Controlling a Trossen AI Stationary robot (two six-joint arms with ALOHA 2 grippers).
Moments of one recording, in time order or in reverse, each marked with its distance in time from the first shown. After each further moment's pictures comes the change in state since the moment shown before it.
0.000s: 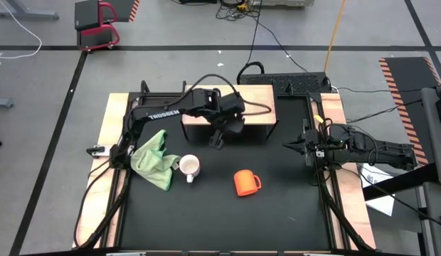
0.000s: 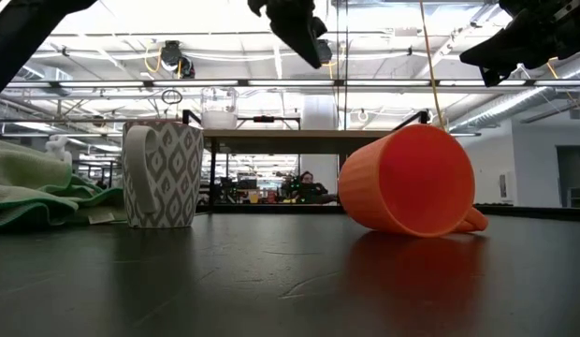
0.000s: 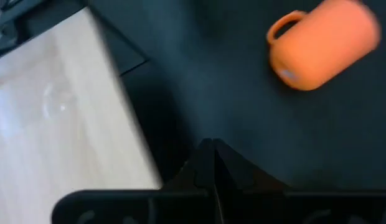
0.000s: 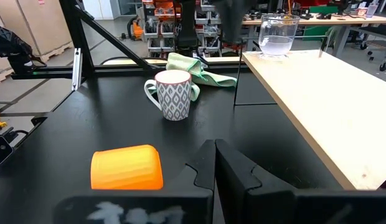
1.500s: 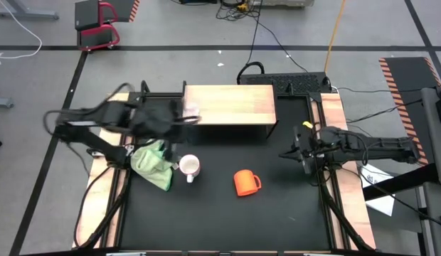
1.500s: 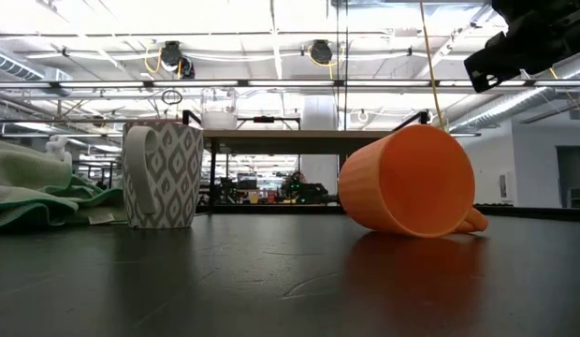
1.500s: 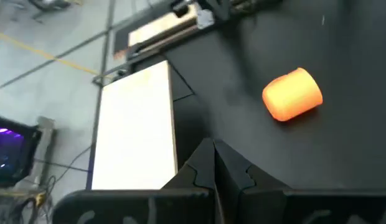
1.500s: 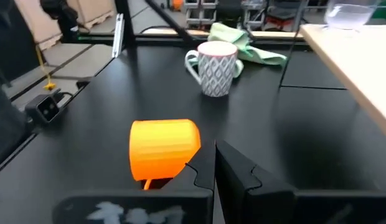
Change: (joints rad) left arm -0.303 -0.698 -0.525 0.214 -0.387 -0.316; right arm 0.075 0.143 0.000 0.032 -0.104 -0.034
